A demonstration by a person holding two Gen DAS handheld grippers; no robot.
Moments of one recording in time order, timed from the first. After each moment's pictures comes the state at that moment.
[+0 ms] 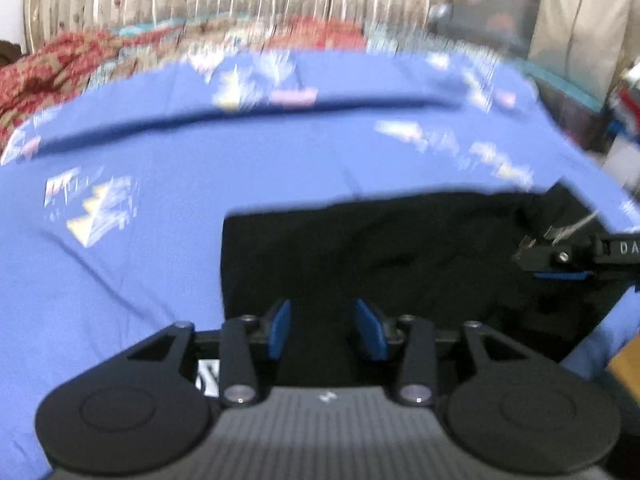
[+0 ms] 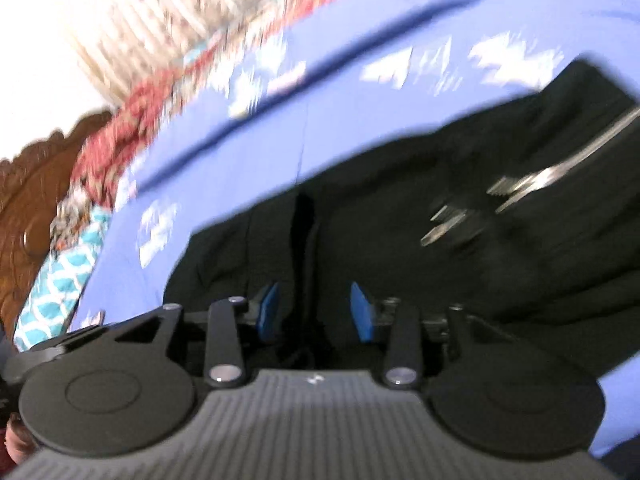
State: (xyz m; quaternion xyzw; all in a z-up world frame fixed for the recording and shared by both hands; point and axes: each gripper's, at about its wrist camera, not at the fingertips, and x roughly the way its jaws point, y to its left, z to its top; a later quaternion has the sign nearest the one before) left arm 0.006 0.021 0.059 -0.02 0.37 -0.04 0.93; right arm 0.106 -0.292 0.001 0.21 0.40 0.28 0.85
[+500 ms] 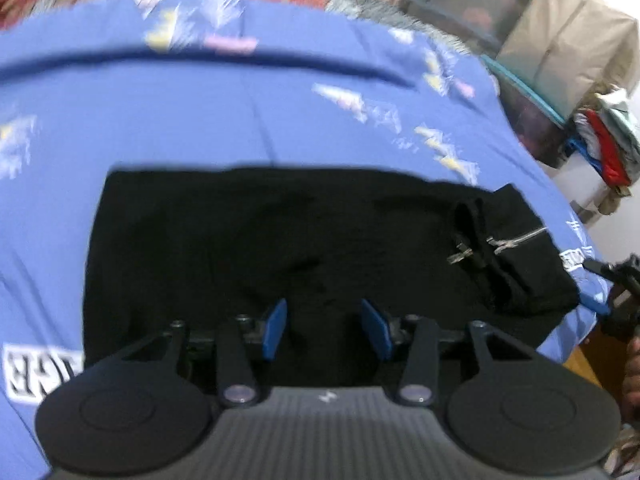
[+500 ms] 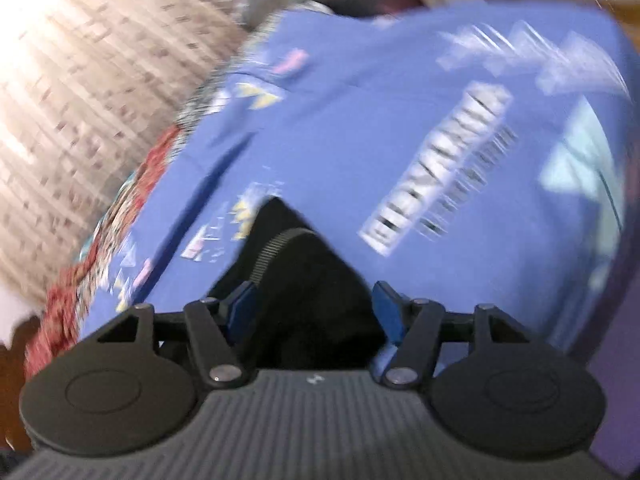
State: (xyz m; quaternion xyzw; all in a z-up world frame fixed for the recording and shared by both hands) left arm 0.054 -0.001 0.015 -0.13 0.44 -0.12 0.88; right arm 0.083 -0.481 -0.026 0.40 0.33 0.05 0.85
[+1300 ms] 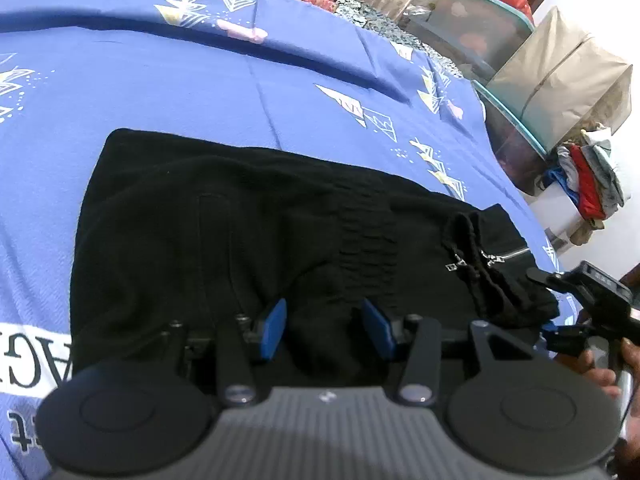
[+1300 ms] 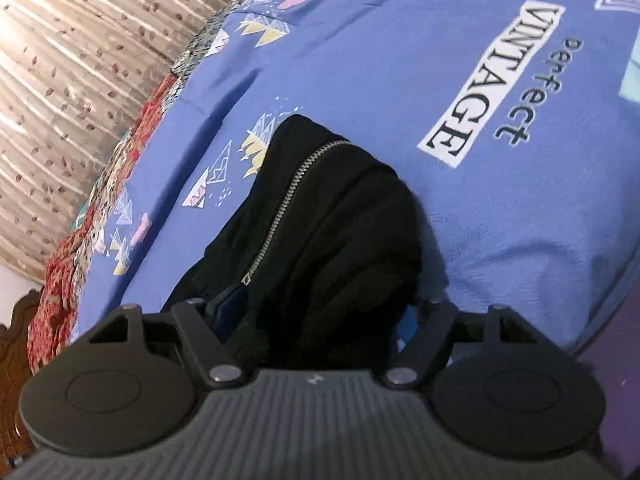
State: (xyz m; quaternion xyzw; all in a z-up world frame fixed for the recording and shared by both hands) left arm 0.053 0.028 -0.003 -0.19 0.42 -0.16 0.87; right arm 0.117 -0.429 -0.039 0.39 0.39 0.07 0.83
